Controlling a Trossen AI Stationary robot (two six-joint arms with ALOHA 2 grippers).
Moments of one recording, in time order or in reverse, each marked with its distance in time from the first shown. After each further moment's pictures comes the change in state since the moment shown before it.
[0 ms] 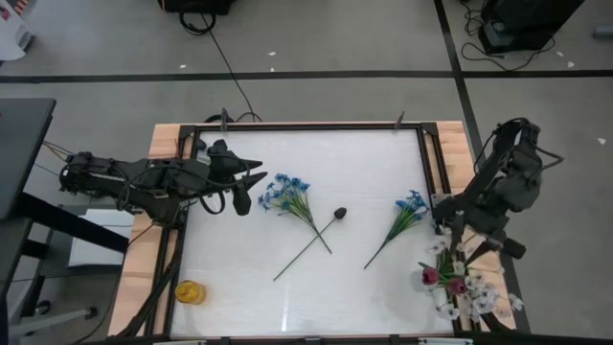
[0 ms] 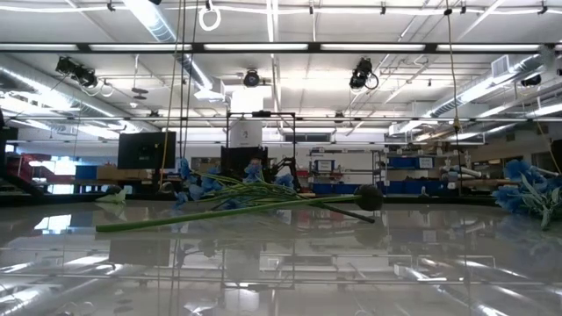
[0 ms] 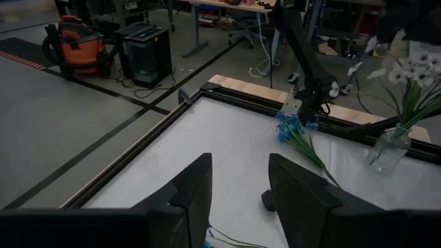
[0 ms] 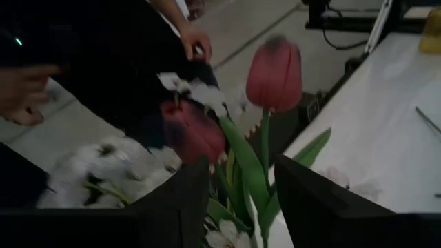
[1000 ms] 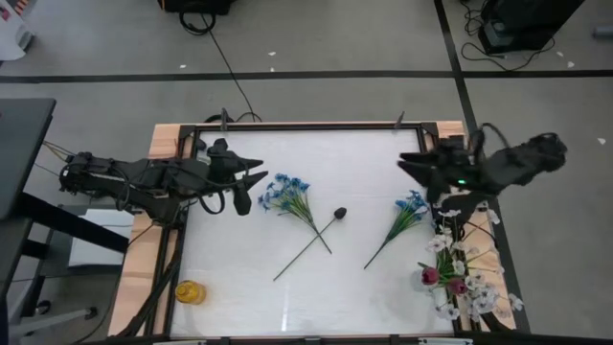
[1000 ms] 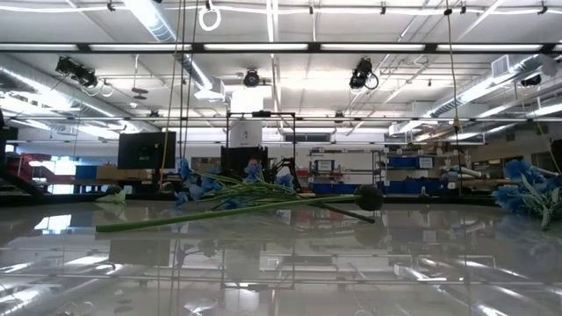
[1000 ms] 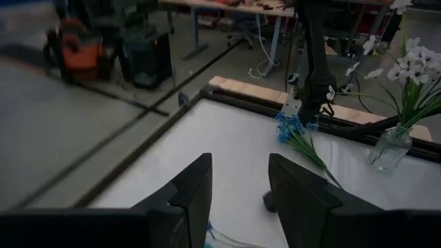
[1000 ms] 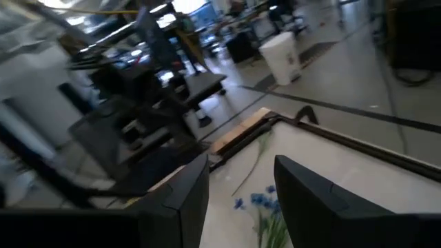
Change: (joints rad) left arm 0.001 0.000 0.000 0.020 0.000 0.038; right arm -0.437 0.161 0.139 0.178 0.887 0.314
